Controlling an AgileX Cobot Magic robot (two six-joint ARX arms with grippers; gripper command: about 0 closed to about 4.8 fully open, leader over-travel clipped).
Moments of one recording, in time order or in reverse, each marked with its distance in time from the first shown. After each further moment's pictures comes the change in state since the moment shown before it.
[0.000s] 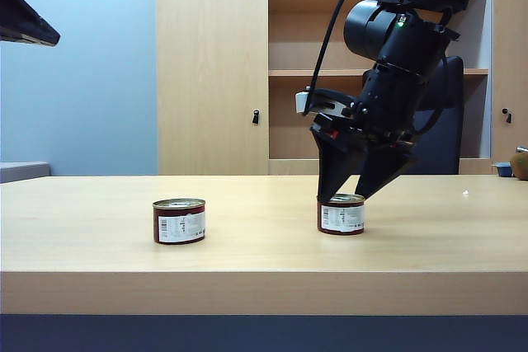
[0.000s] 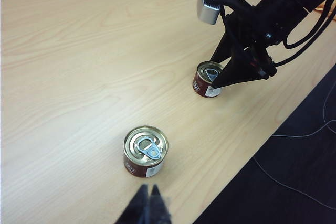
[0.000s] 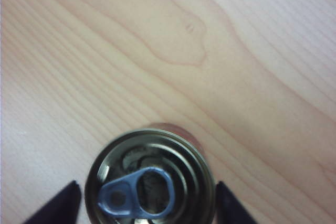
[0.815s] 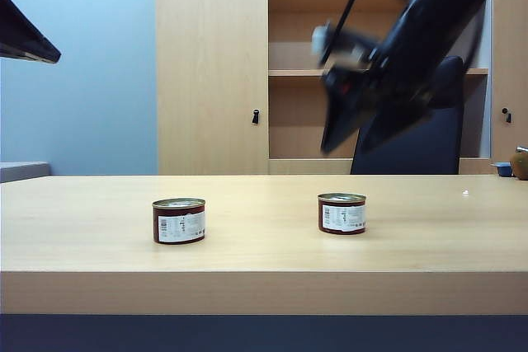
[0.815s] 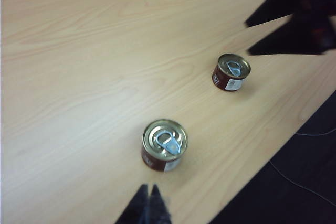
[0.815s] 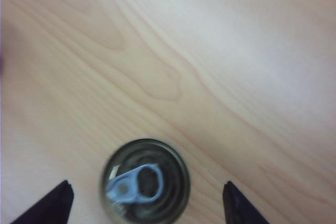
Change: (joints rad) left arm 0.000 0.044 0.000 0.018 -0.055 0.002; right arm -0.006 -0.185 -0.138 0.169 0.022 0.002
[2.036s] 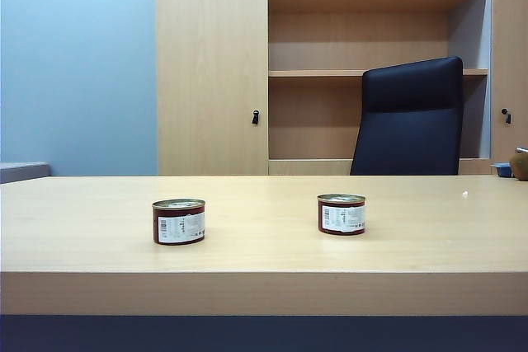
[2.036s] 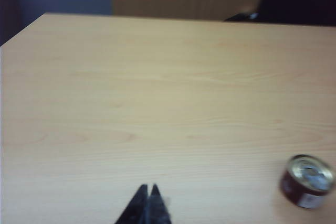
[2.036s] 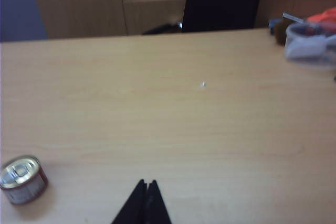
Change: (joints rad) left arm 0.010 -0.855 -0.418 -0.014 -0.615 -0.270; right arm -0.369 -1.661 -0.946 0.114 0.206 0.294
